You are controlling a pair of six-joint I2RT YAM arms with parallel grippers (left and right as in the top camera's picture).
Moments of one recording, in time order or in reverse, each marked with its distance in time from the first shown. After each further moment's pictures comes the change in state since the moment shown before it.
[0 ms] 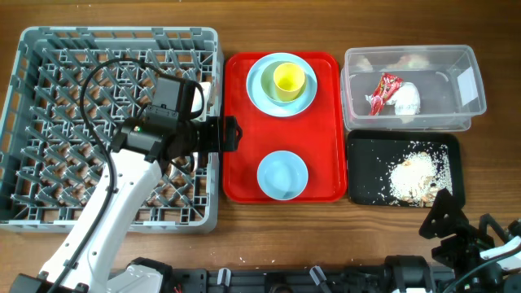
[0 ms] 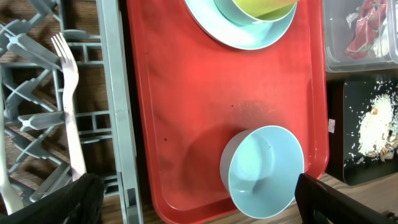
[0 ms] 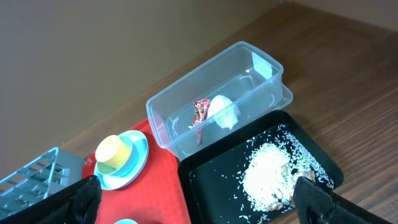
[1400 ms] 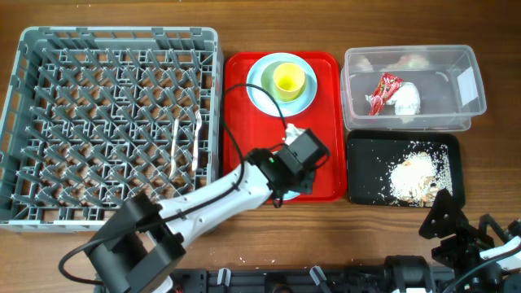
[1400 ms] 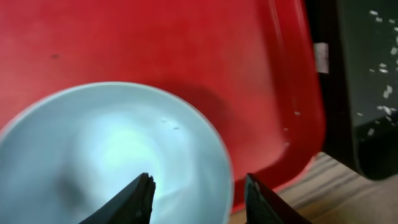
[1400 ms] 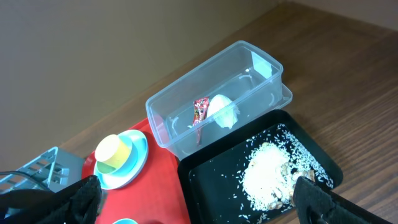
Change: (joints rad) left arm -0.648 0.361 0.000 0.294 -0.279 -0.333; right arm 0.000 0.000 0.000 -0.003 0.000 0.000
